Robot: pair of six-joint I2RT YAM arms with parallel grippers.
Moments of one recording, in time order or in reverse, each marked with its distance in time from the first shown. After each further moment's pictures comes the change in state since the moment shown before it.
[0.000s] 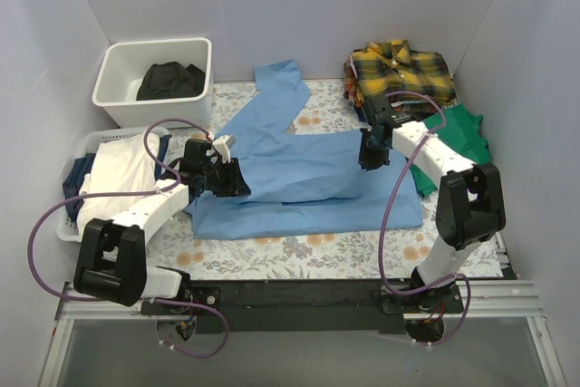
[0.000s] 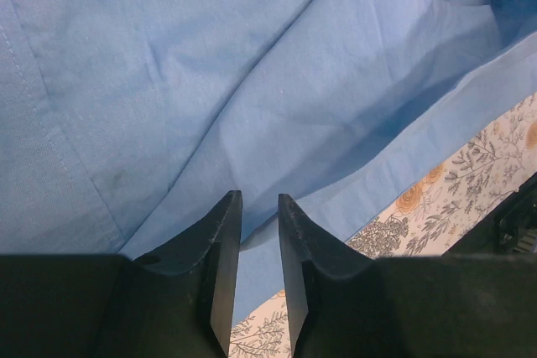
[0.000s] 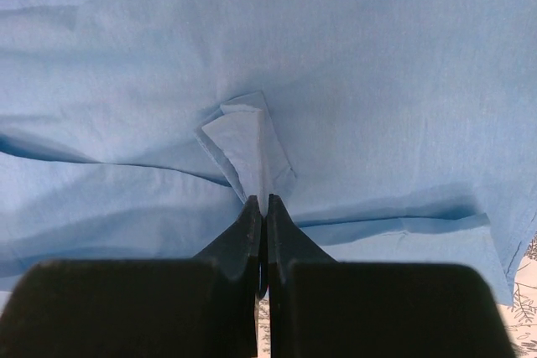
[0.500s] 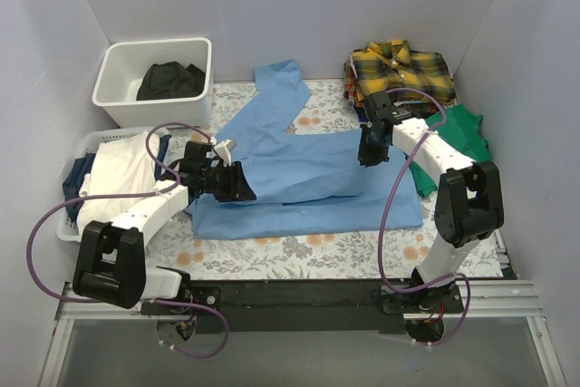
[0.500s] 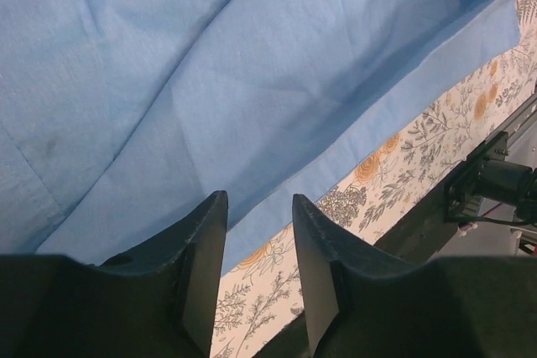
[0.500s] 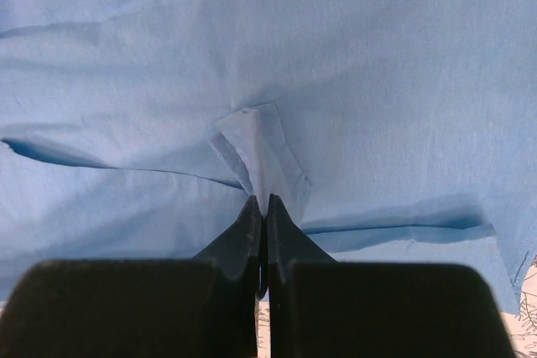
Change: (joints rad) left arm 0.000 -0.031 -0.004 -0.057 0.104 -0.059; right arm -0.006 0.022 0.038 0.000 -0.024 0.005
